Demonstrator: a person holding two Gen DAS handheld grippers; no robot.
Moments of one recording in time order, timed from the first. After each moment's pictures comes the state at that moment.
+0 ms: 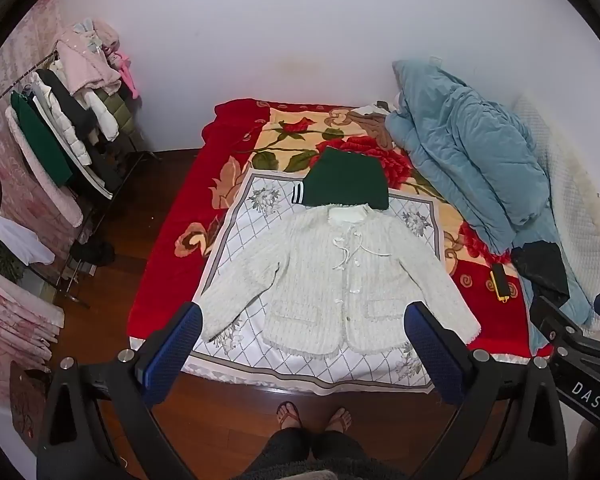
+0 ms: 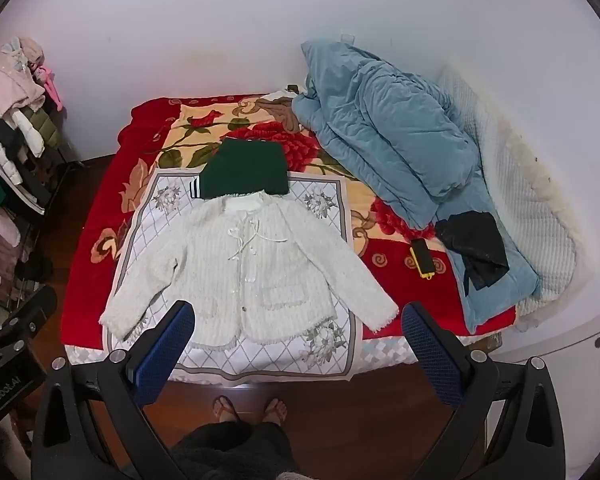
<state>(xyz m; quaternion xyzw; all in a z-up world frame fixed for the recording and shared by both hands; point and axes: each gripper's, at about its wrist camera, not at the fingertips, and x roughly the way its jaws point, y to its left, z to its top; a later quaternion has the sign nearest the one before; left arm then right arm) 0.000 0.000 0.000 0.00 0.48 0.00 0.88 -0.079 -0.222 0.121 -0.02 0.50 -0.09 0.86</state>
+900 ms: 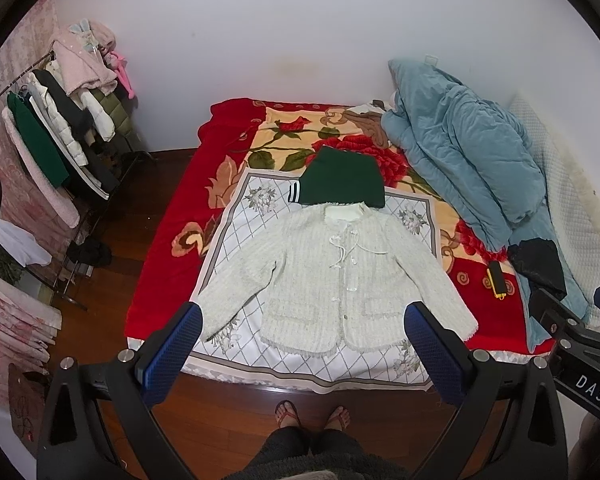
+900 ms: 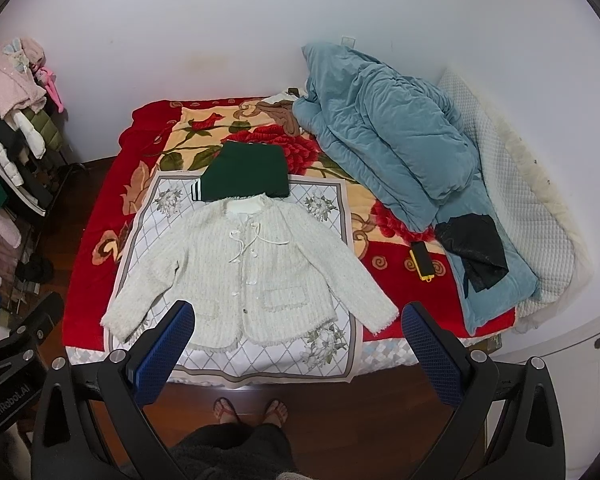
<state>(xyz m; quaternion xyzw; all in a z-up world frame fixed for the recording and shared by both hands) 0.007 -0.021 0.006 -0.01 0.48 0.00 0.88 -0.080 -0.216 0.131 -0.02 0.49 -0.09 0.87</state>
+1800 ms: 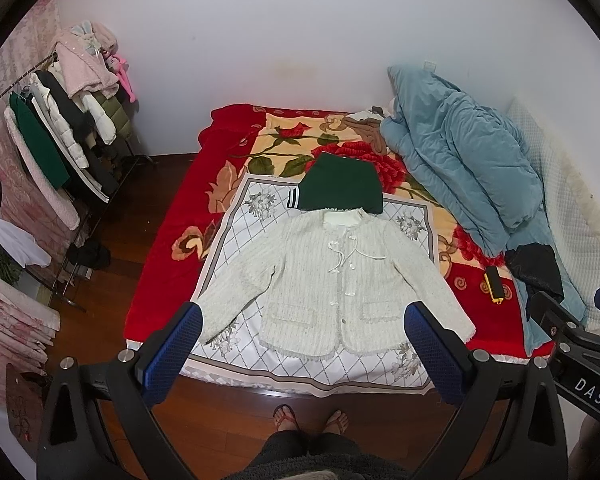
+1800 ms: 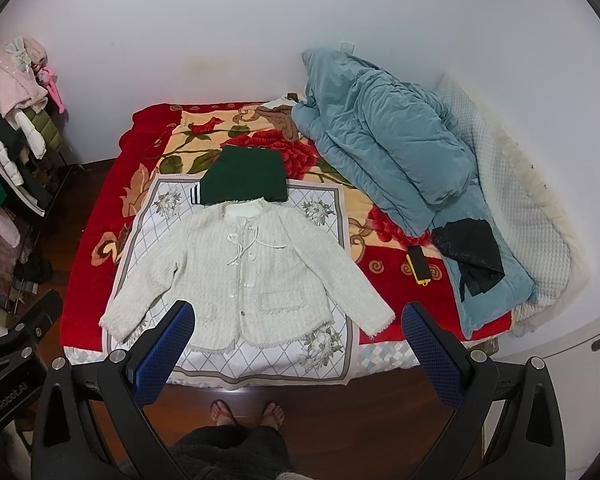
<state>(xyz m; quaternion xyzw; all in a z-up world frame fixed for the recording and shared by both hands) 0.001 -0.015 0.007 -0.01 0.47 -0.01 0.88 -0.085 -0.217 0.145 -0.03 0.49 -0.09 0.87</state>
